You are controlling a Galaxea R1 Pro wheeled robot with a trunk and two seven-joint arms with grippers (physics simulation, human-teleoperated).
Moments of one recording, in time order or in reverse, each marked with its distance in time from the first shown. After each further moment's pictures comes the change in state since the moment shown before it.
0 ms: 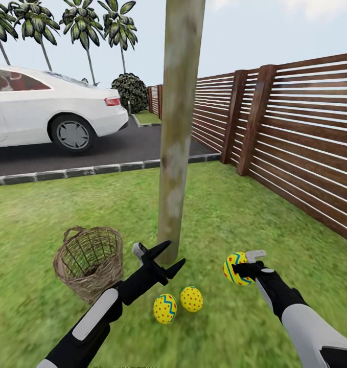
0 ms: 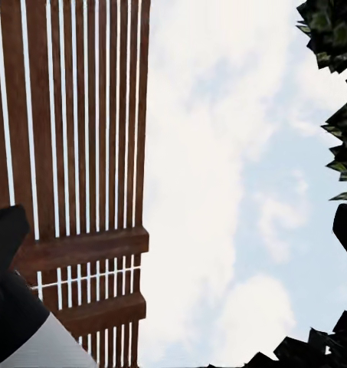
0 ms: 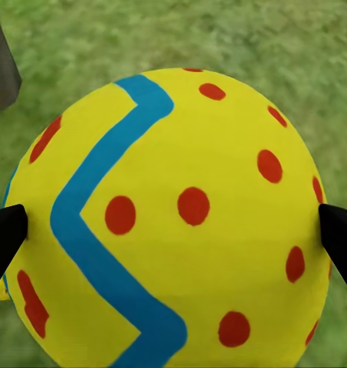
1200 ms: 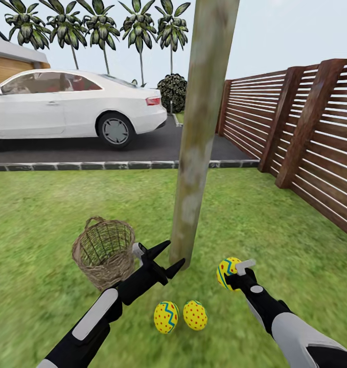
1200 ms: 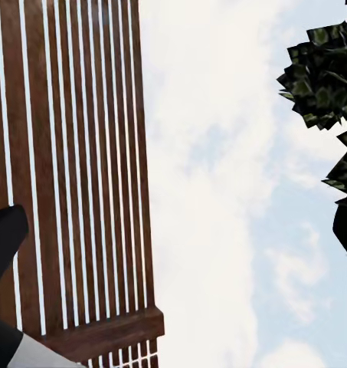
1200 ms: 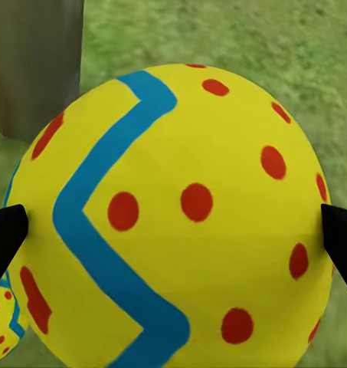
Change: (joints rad) left arm 0.000 0.000 0.001 0.001 0.001 0.000 -0.001; right arm 0.001 0.060 0.000 0.216 0.160 -0.310 -0.109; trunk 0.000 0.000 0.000
